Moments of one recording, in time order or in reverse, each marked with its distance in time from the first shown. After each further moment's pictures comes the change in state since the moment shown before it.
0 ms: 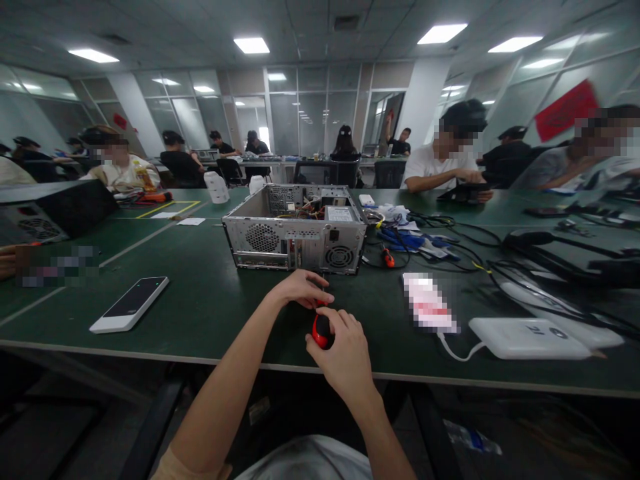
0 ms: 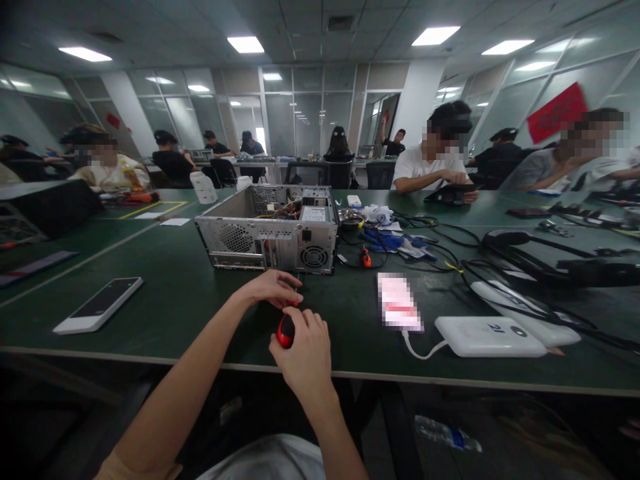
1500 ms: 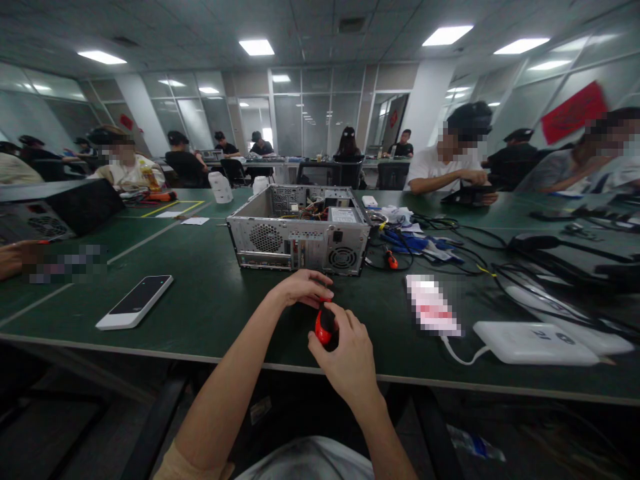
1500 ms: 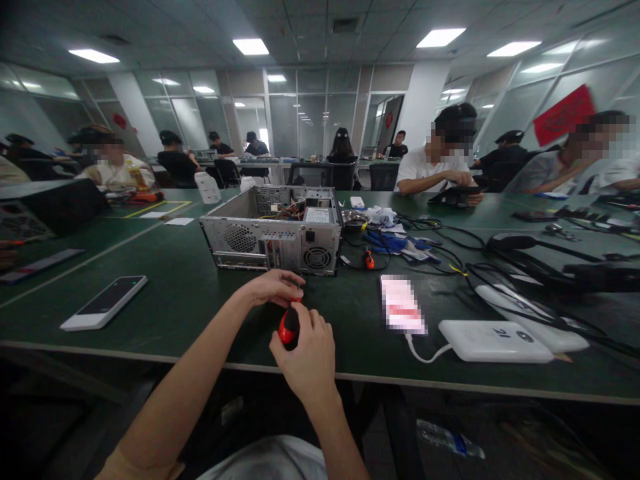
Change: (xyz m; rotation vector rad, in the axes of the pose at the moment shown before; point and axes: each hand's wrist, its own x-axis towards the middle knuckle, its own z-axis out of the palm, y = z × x) left_hand 0.000 0.001 0.000 -0.197 -0.003 0.006; right_hand -0.001 -0.001 -0.002 -0.001 0.034 0.021
